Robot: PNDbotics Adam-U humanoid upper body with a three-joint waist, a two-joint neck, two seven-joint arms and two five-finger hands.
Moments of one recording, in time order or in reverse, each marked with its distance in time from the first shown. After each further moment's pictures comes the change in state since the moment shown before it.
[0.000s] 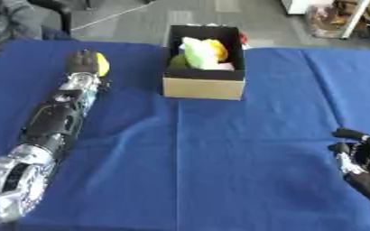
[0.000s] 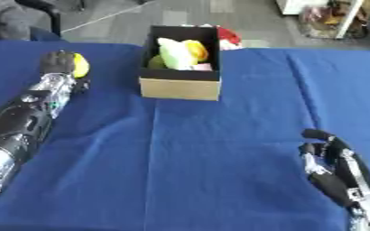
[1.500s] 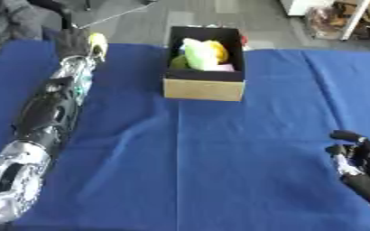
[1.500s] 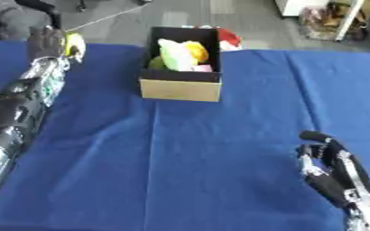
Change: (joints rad) left arm -0.054 0.006 -0.026 -0.218 0.166 -0.142 0.081; right arm 0.015 0.000 -0.003 0.003 0.000 0.003 -0.007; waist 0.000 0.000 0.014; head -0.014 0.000
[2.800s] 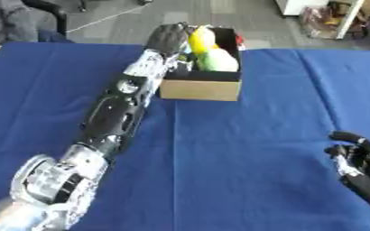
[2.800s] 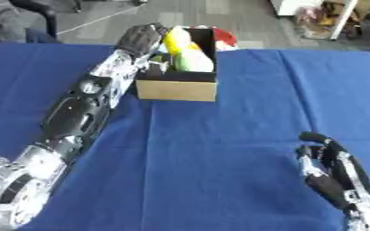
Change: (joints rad) left arm -0.015 -0.228 -0.138 -0.083 -0.128 -0.252 -0.194; right arm -0.005 0.001 0.003 0.000 0.000 0.000 0.008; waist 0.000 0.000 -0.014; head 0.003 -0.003
